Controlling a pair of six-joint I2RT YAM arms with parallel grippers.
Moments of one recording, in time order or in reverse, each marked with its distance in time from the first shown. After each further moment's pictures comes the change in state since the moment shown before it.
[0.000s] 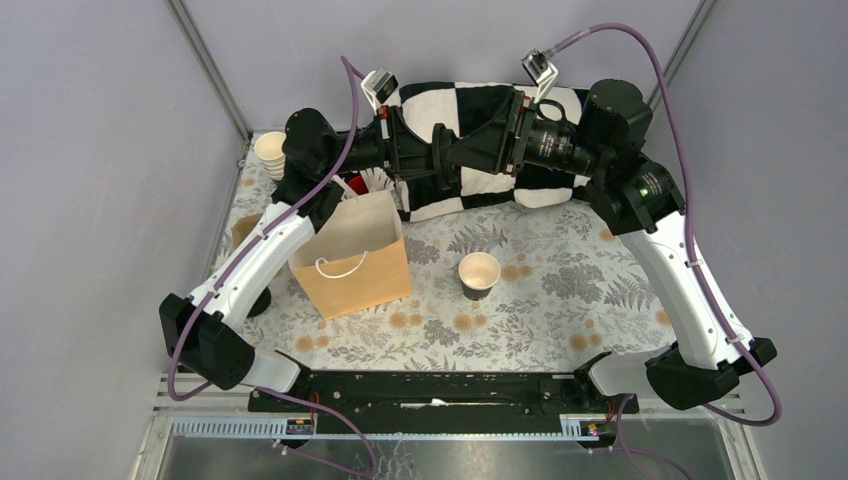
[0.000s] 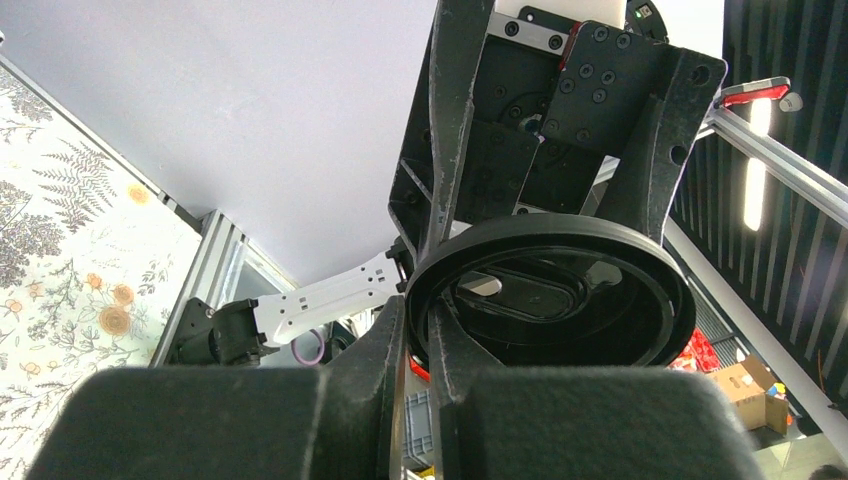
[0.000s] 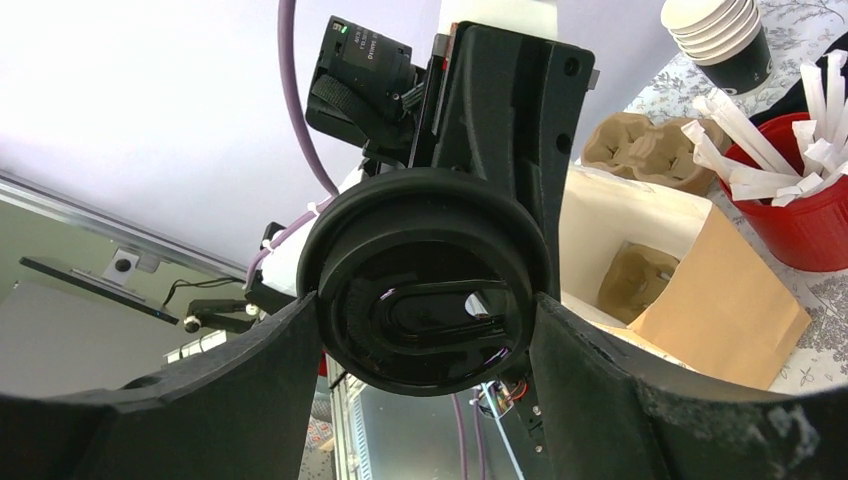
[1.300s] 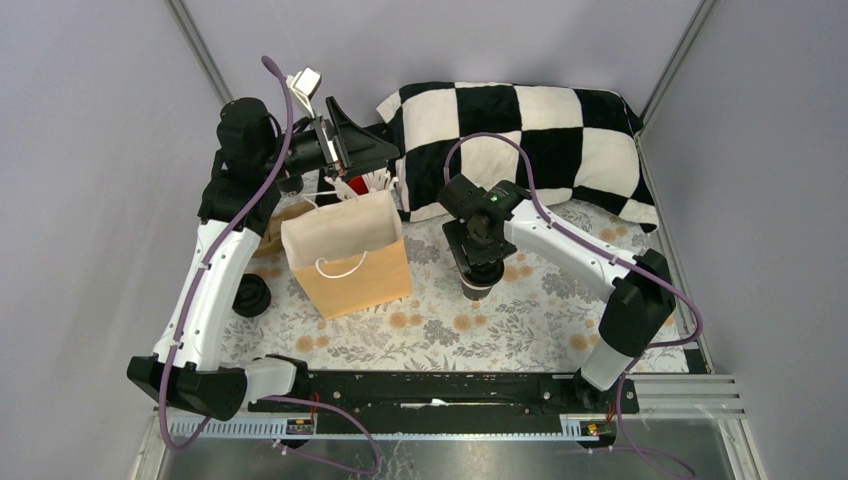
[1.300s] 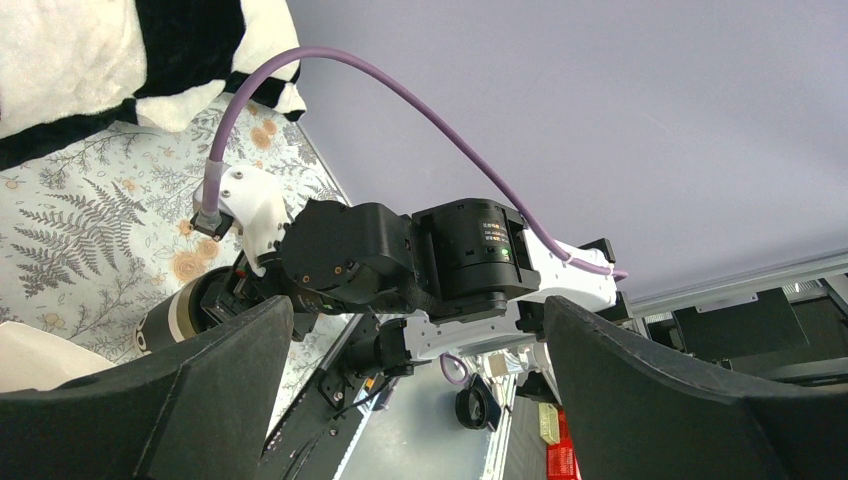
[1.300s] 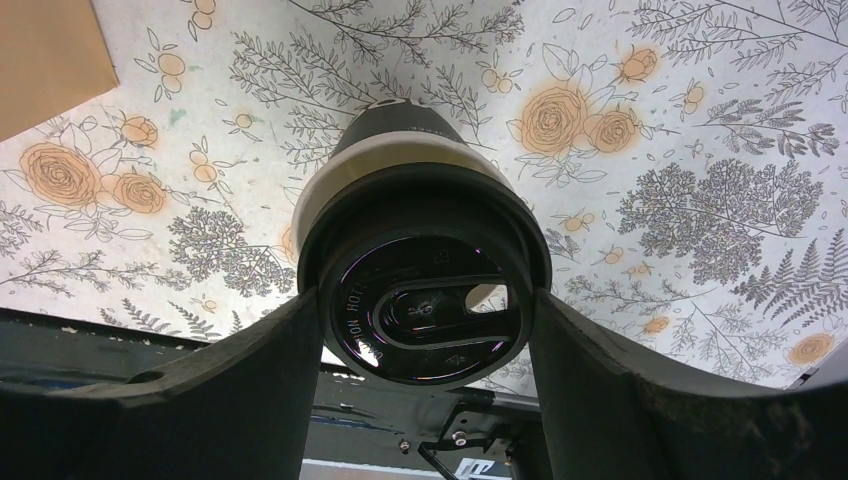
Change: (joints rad) left arm 0.249 -0.172 0.119 -0.718 -0.095 0.506; right arm 0.263 0.346 -0.278 -0.683 0.920 -0.412
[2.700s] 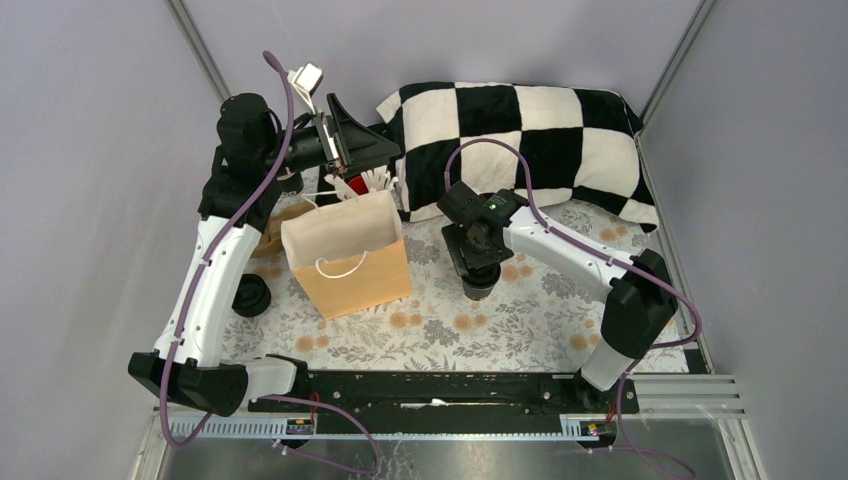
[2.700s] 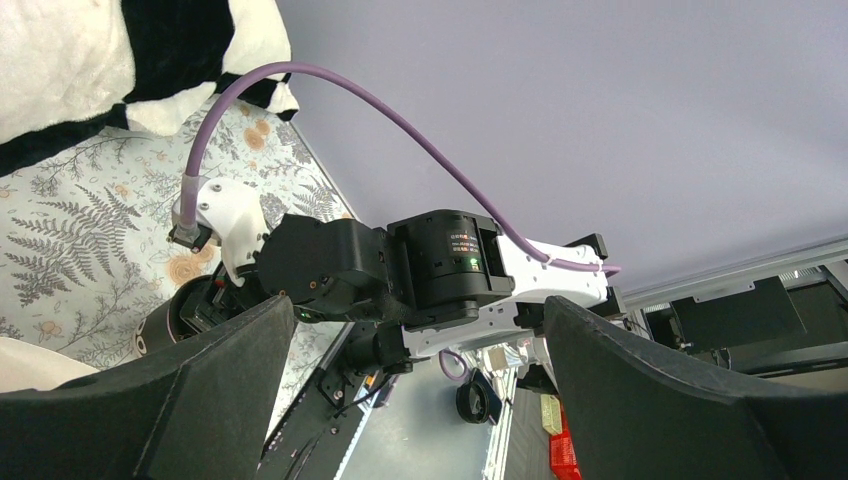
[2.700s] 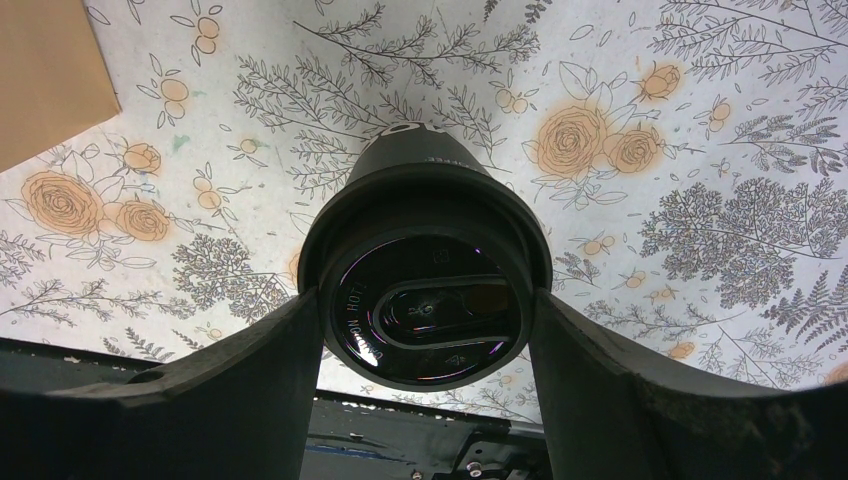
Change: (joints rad) left arm -0.003 0.021 0.029 0.000 0.021 0.006; right arm 0.003 -0.011 -0.092 0.111 0.002 0.021
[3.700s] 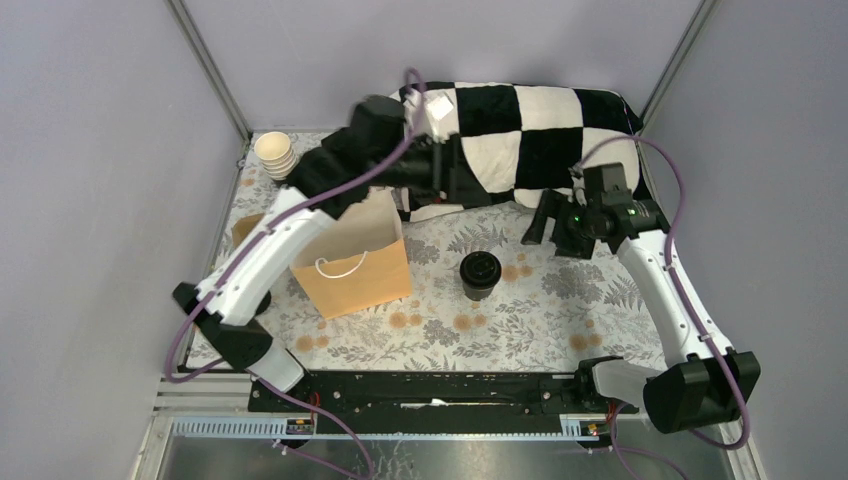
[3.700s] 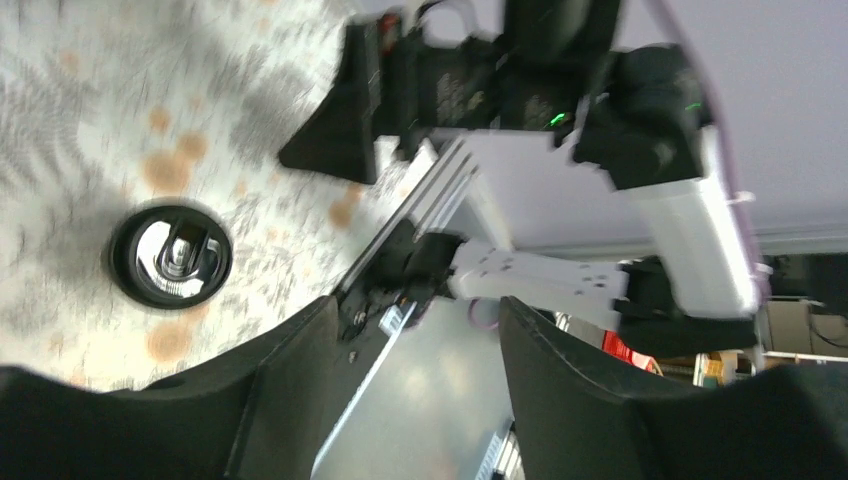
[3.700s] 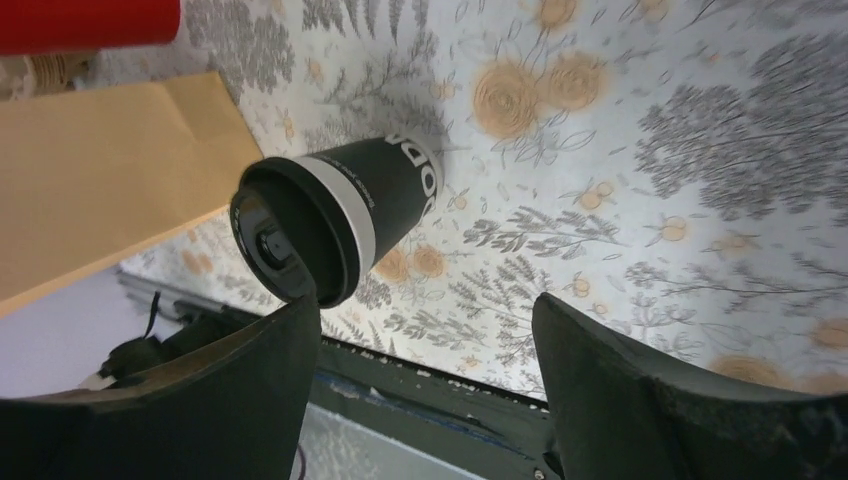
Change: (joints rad) left arm -0.586 0.366 0.385 -0.525 -0.505 0.203; right arm -0.705 -0.476 -0.353 0.137 -0.582 0.018
